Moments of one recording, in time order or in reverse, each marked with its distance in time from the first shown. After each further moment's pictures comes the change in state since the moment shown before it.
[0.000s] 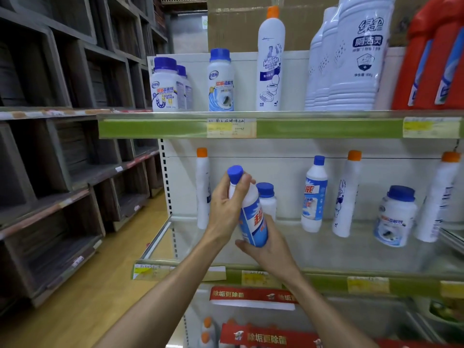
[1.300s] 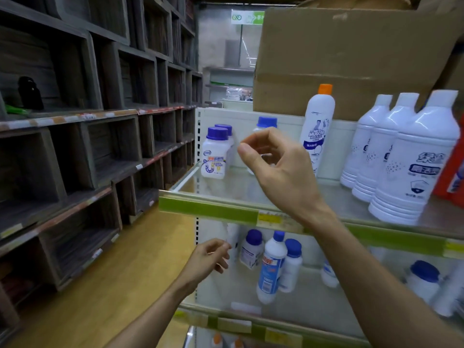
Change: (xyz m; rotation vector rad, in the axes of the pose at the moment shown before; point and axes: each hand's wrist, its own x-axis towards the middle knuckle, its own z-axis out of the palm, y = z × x) left_hand 0.051 0.038 -0.142 0.260 -0.088 -0.555; right_hand 0.141 -0.353 0.019 -0.168 0.037 -0.507
